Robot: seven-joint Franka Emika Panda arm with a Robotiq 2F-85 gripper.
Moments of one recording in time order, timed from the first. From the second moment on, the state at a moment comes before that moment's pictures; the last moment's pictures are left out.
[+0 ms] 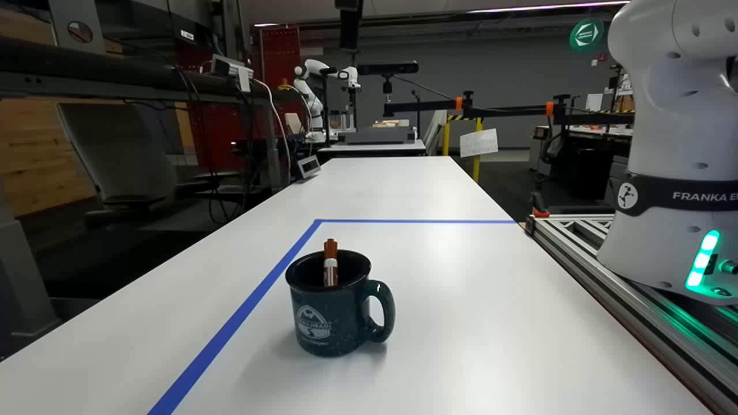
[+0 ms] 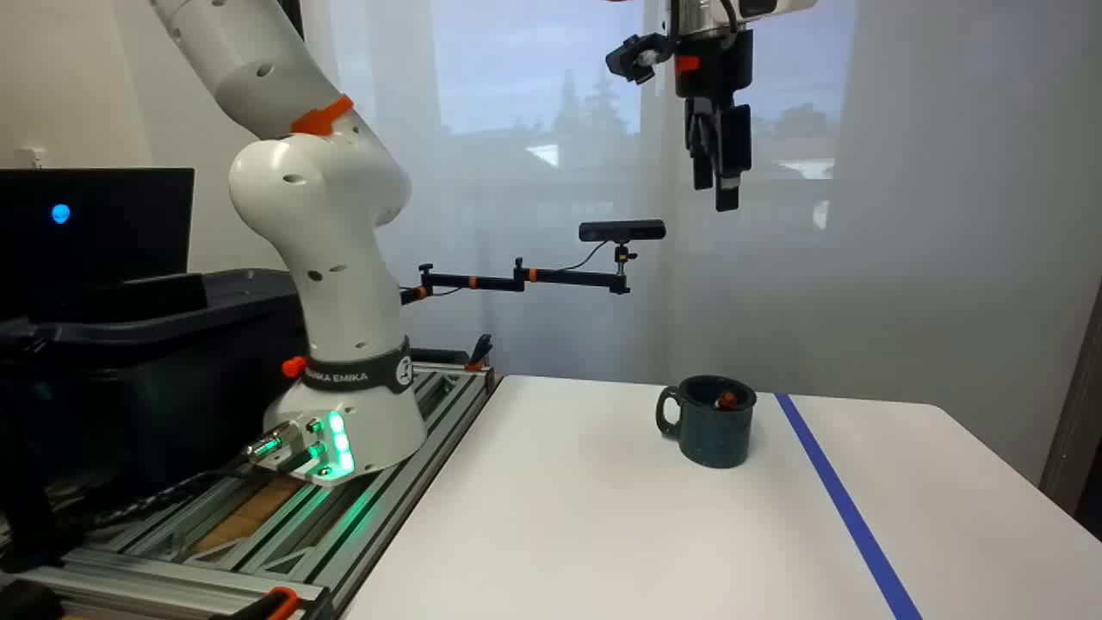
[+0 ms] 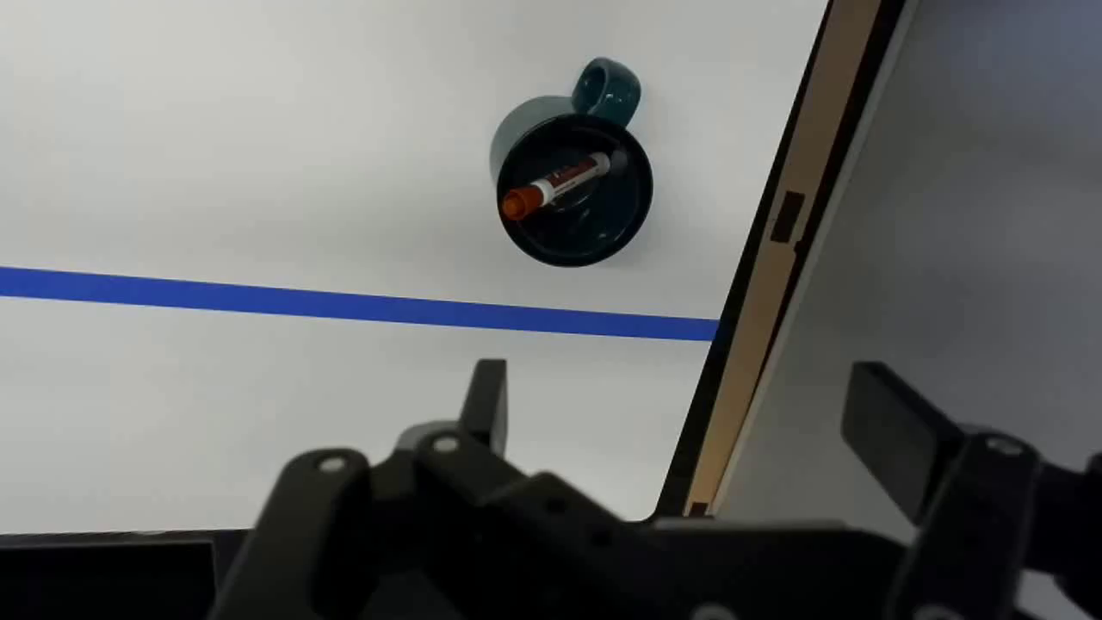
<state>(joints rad) 0.13 -0.51 -0.06 -2.49 0.19 2.13 -0.19</state>
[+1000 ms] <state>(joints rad) 0.12 -0.46 -0.07 -2.50 0.10 2.13 -0.35</state>
